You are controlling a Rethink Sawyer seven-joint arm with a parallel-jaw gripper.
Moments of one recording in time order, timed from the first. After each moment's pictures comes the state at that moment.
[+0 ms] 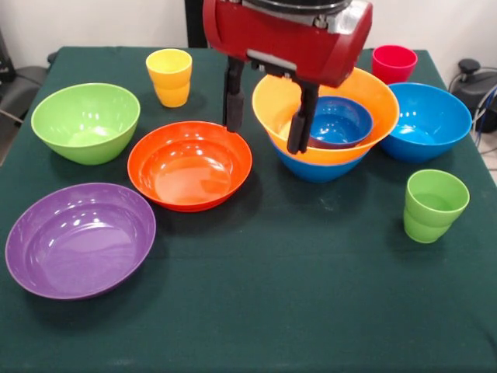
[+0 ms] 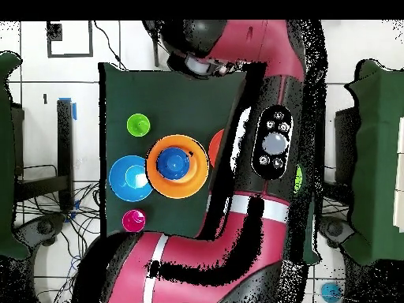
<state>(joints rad) -0.15 -0.29 -0.15 0.55 0.07 1.28 1.99</state>
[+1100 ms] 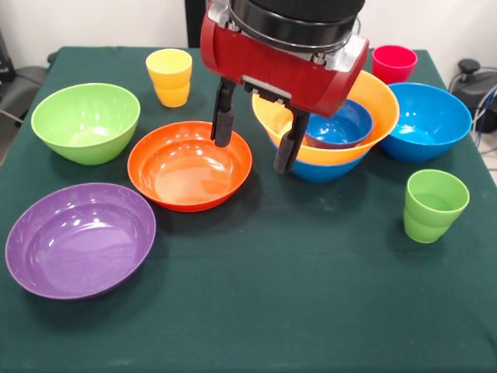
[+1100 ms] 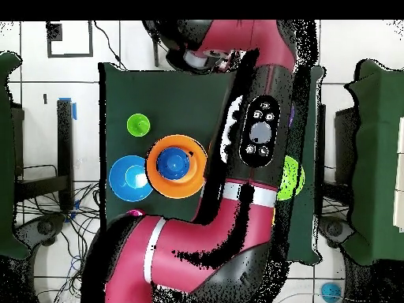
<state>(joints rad) -0.13 -0.15 -0.25 0.31 0.08 1.41 1.99</state>
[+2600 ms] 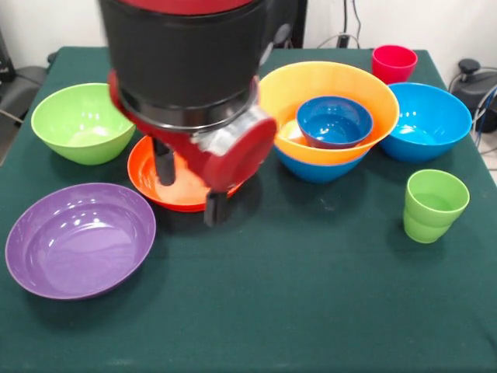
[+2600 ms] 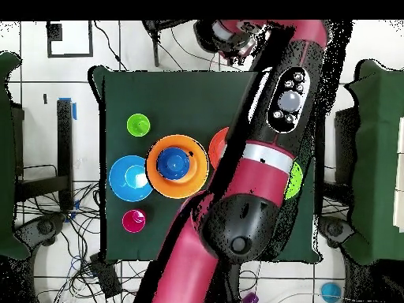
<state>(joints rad) -0.40 0.19 -1.40 -0.03 1.31 1.49 2.16</state>
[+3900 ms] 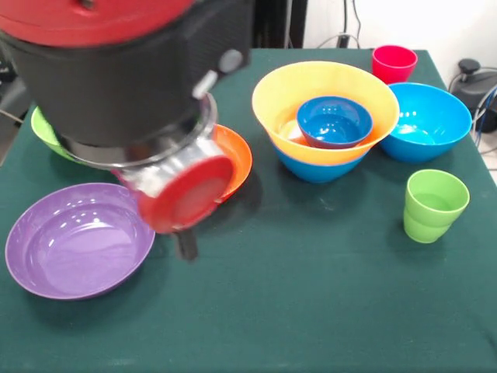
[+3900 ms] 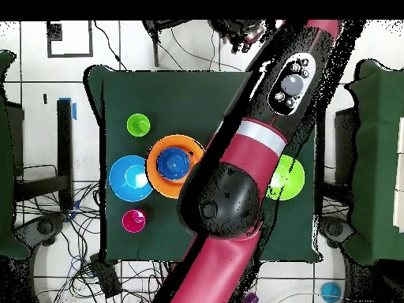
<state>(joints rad) -0.53 0.17 -2.03 0.00 1.99 1.53 2.14</state>
